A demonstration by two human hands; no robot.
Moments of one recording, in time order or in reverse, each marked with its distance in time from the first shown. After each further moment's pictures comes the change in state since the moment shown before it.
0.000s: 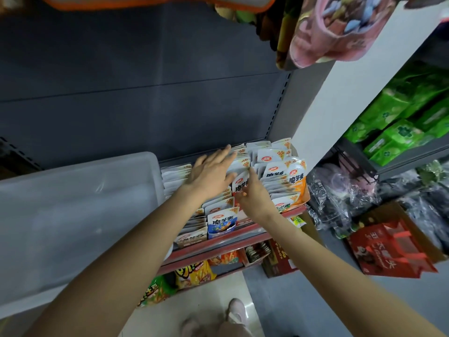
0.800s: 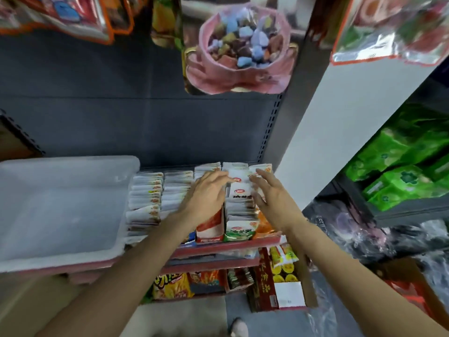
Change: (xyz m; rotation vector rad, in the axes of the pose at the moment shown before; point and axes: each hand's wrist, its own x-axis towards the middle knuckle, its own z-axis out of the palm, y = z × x) left_hand 0.005 0.091 0.011 -0.236 0.287 -0.094; right_hand 0.044 0.072 -0.134 -0.433 -0.036 -0.555
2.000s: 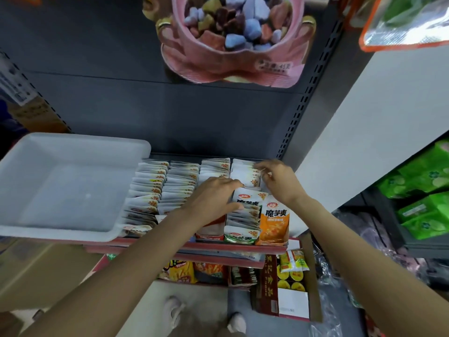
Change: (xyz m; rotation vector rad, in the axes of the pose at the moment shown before) left_hand 0.012 0.016 0.005 0.154 -0.180 -0.083; right_hand 0.077 0.030 -0.001 0.089 -0.061 -0.084
